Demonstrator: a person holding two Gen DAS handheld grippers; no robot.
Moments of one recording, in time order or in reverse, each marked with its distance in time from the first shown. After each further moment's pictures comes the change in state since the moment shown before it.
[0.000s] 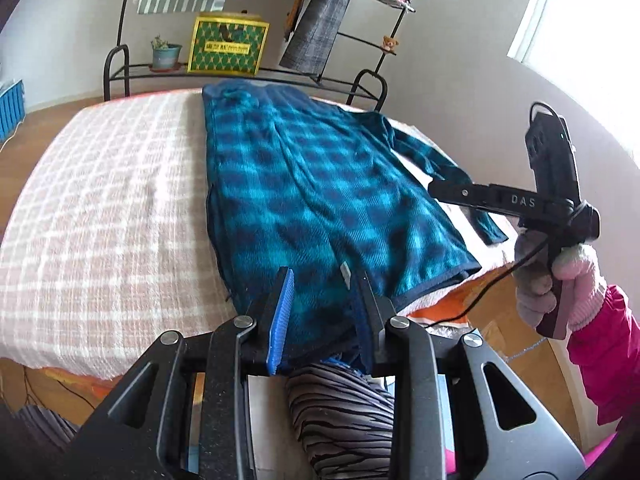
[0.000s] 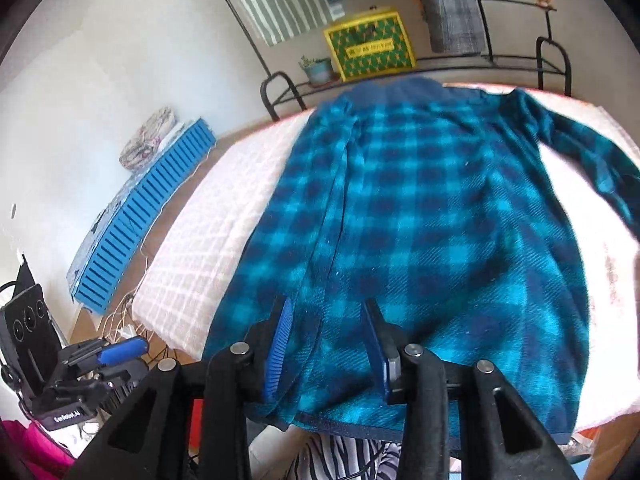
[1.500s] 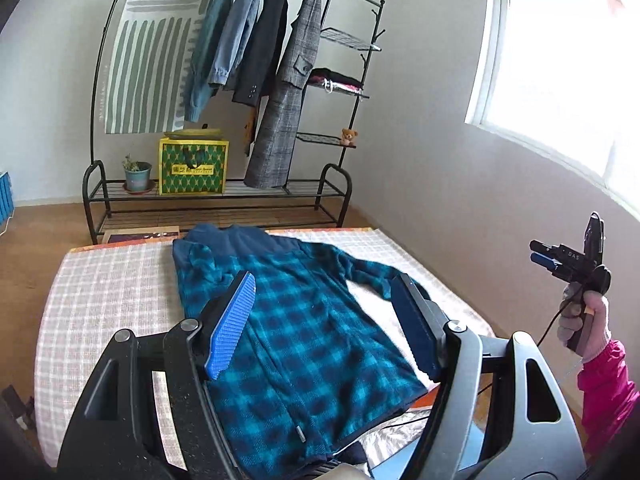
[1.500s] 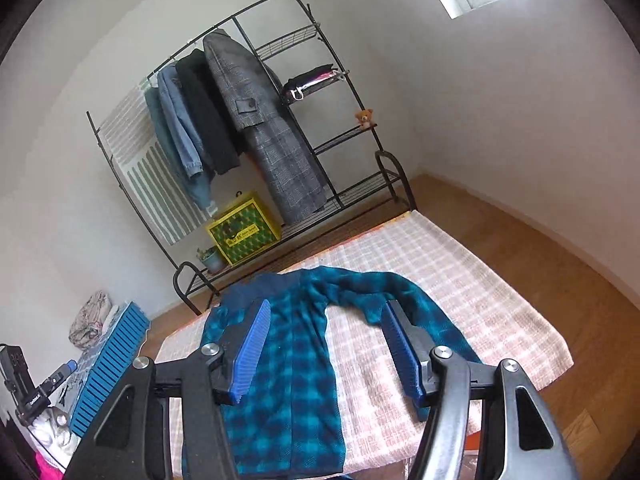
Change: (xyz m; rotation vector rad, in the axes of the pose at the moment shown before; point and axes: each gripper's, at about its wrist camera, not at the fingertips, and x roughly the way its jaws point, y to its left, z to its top) left arm -0.089 -0.083 0.190 0.129 -0.267 -0.064; right arm -0.303 -0.150 0.053 0.312 -0.501 -0.276
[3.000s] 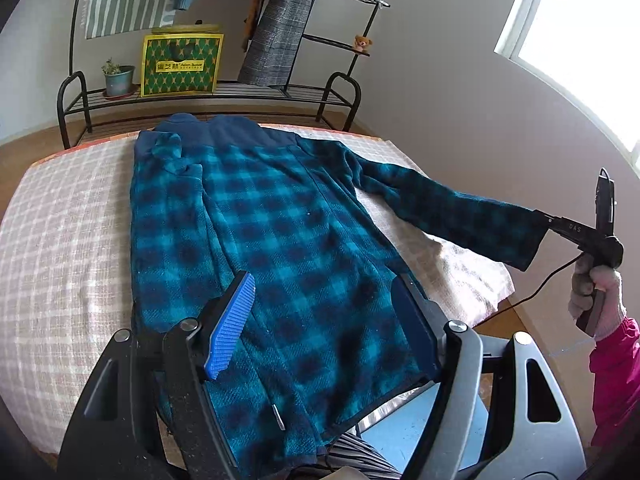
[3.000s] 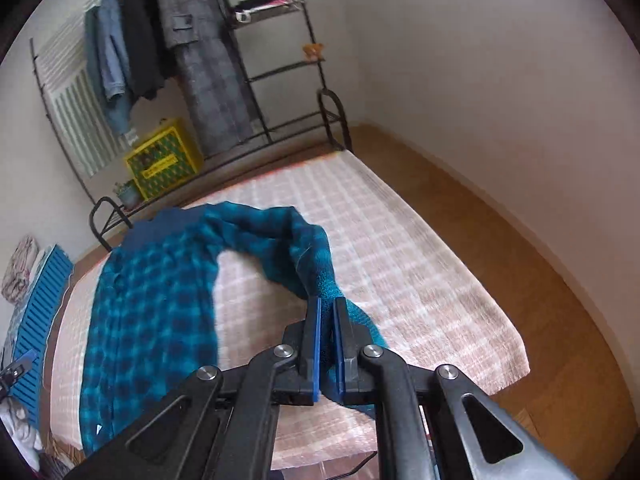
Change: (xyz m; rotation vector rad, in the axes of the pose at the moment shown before) left arm 0.155 0.009 -0.112 -0.086 0.305 -0.002; right arm 0.117 -0.030 -0.046 -0.171 0.233 -0.212
